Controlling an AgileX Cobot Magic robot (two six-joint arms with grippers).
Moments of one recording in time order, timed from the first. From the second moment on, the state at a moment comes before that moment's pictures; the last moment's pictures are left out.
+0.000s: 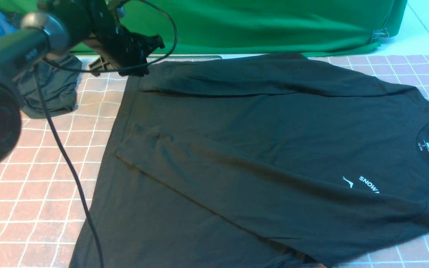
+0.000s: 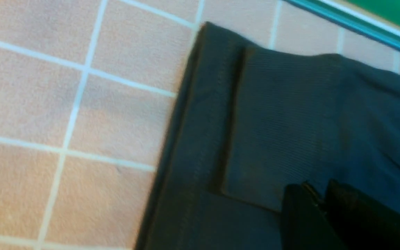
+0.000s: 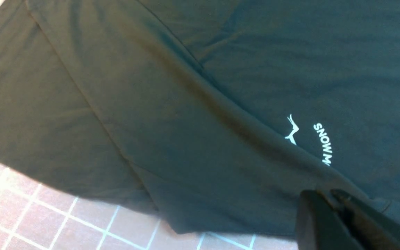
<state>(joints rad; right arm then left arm) 0.31 0.76 -0.74 0.13 0.80 -0.03 -0.09 2.29 -1.96 -0.10 0.67 -0.33</state>
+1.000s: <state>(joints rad) 0.31 0.76 -0.74 0.14 0.80 -0.03 -0.08 2.40 -1.97 -0.09 0.54 -0.30</state>
